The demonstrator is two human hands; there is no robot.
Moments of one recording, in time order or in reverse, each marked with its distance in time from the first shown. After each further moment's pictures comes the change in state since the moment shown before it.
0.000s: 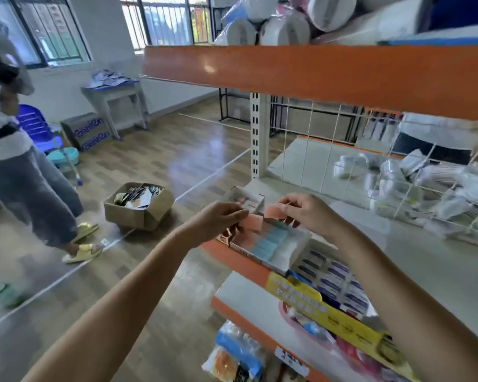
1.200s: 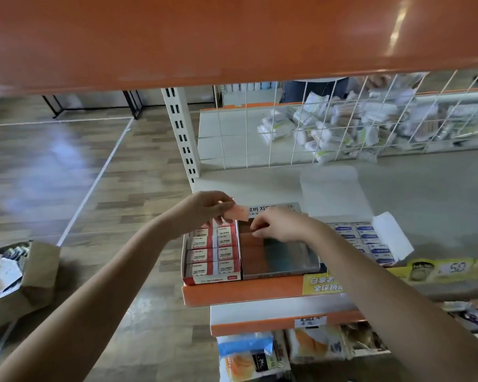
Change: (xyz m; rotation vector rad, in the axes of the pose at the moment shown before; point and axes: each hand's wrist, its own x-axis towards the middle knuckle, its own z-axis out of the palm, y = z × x) left_hand 0.151 -0.038 -0.051 0.187 -0.653 0.287; right_hand 0.061 -0.006 0.074 -0.297 -0.026 0.600
